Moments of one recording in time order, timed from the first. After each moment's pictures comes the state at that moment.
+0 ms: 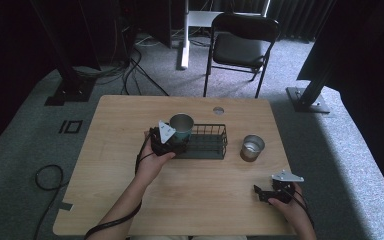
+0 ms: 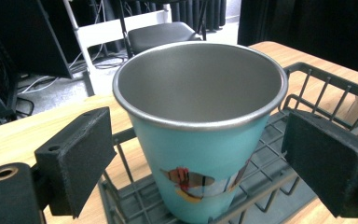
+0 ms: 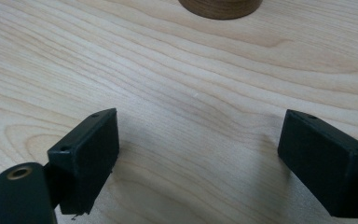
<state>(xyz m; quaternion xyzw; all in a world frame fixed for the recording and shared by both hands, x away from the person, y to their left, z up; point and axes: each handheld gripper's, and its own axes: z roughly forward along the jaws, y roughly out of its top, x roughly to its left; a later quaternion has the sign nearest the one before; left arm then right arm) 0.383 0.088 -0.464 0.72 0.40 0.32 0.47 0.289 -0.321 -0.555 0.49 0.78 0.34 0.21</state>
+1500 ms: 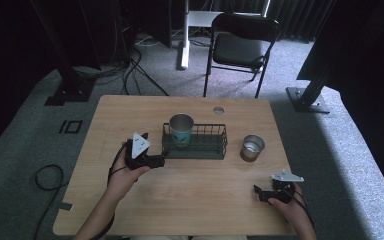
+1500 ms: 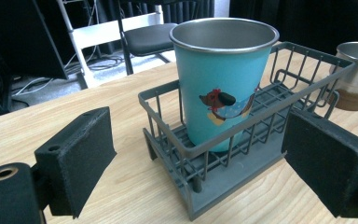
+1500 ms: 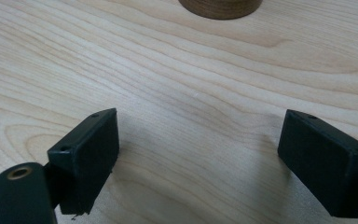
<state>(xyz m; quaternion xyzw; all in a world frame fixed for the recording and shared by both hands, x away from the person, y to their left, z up) 0.338 0.154 -0.463 0.73 0.38 0.30 0.48 0.288 -0.321 -0.555 0.49 0.78 0.34 0.21</state>
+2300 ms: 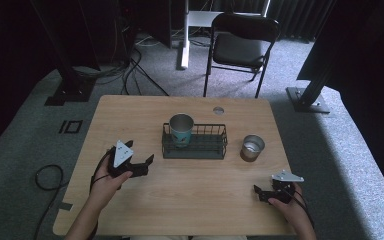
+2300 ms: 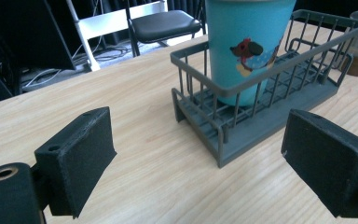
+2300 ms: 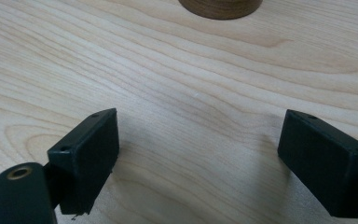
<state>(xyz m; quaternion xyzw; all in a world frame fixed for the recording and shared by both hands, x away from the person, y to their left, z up) 0.318 0.202 -0.477 0.74 0.38 0.31 0.46 0.289 -0.321 -0.555 0.49 0.78 0.34 0.21</state>
